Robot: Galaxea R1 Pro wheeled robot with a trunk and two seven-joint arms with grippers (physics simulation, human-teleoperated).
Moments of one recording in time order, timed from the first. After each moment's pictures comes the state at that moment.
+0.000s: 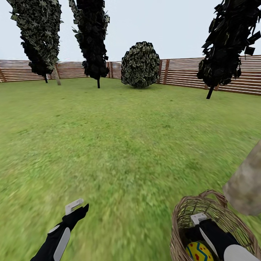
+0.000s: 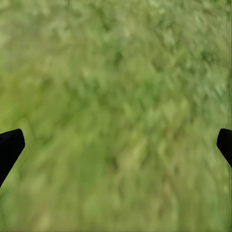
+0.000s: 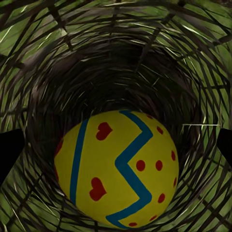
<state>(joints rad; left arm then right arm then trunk) -0.35 -0.01 0.22 -0.85 0.26 0.17 -0.03 -0.57 -0.20 0.13 -0.40 0.08 0.50 0.17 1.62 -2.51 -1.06</state>
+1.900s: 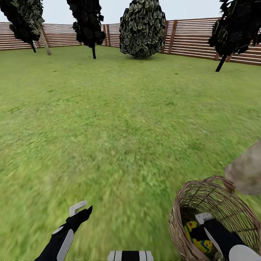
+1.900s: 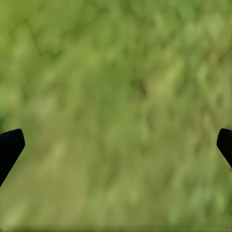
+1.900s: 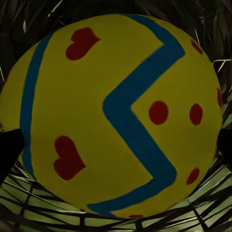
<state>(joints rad) -0.35 -0.03 0.20 -0.82 0.26 0.17 -0.03 -0.57 -0.24 0.13 -0.41 0.08 0.50 0.17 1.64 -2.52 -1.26</state>
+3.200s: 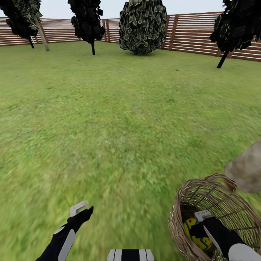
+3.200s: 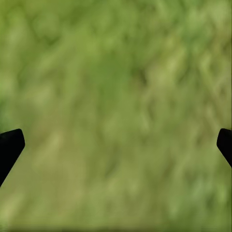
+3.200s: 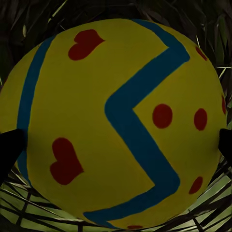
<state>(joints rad) -0.35 -0.03 0.19 -0.82 0.26 0.17 -0.03 -0.57 -0.24 0.13 -0.44 0.09 0.50 0.17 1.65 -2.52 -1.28</state>
